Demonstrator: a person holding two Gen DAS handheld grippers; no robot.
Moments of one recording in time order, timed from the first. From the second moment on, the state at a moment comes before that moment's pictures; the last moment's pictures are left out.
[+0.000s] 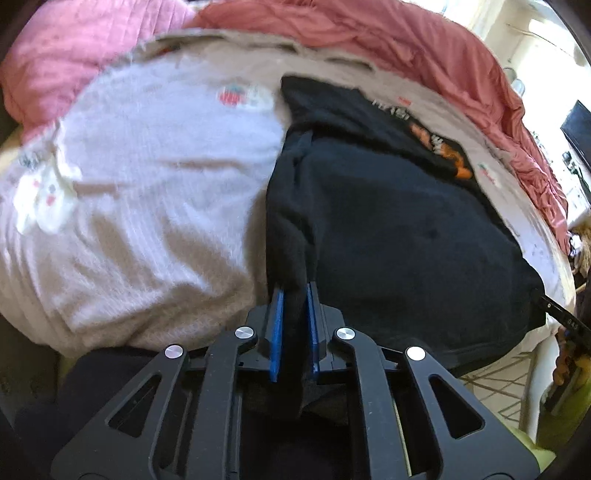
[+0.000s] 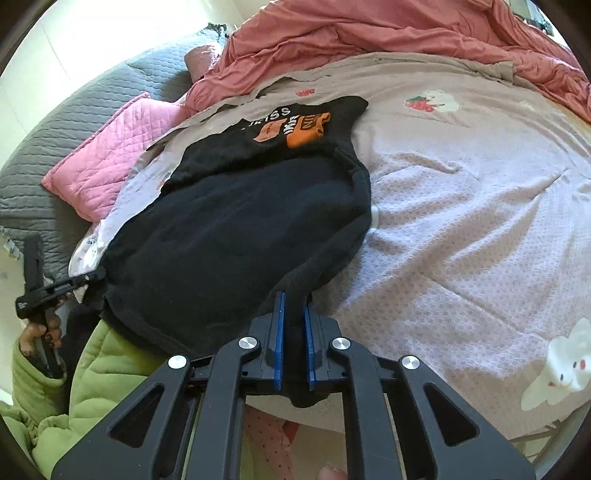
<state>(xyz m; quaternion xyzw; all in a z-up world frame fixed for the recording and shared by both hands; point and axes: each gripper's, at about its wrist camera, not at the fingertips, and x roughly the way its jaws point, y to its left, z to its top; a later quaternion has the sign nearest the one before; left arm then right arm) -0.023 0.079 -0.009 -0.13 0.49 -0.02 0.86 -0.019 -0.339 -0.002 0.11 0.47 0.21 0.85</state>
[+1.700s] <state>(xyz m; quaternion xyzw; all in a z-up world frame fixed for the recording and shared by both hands) 0.218 0.140 -0.012 -0.27 0.40 0.03 0.88 0.239 -0.327 -0.013 0.12 0.43 0.08 0.89</state>
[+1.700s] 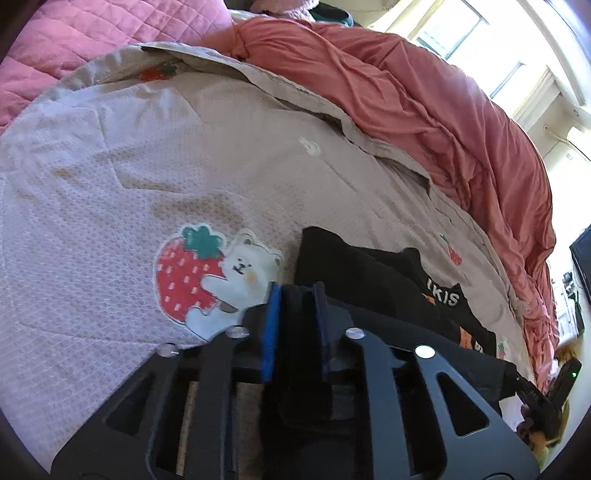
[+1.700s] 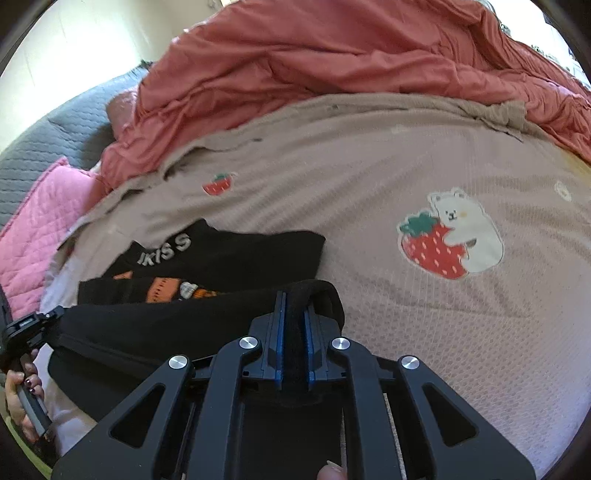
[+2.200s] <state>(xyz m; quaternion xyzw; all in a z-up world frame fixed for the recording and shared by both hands) 0.165 0.092 0.044 -0.17 0.35 -0.02 0.92 0.168 -0.275 0.028 0.00 0.37 0.12 0.92</state>
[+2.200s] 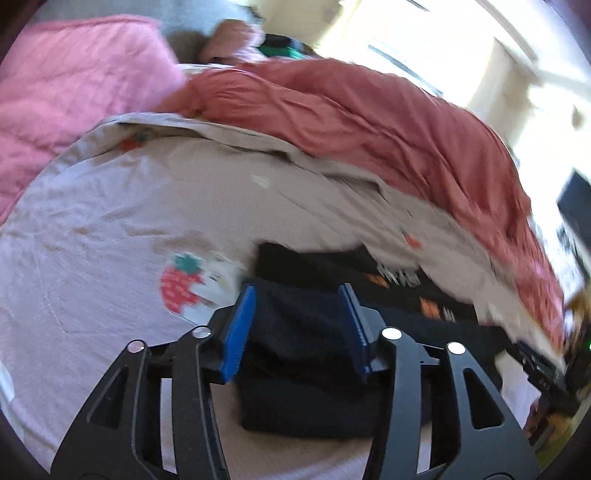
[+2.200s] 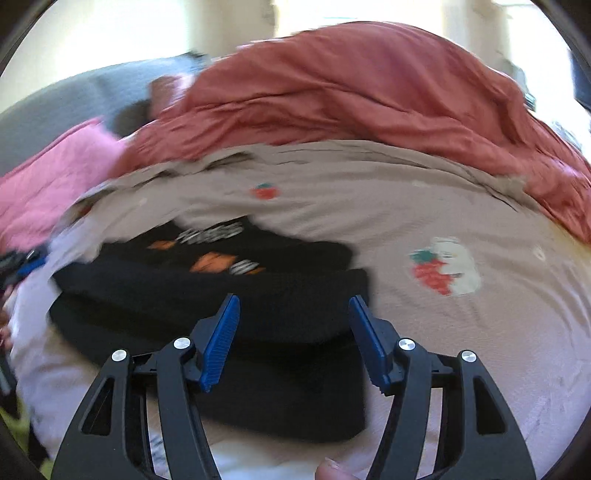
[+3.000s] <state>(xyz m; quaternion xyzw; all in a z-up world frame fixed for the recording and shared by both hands) 0.189 0.039 -0.006 -0.06 0.38 -0.05 0.92 0.196 -0.165 -0.017 -0.13 0.39 0.19 0.89</state>
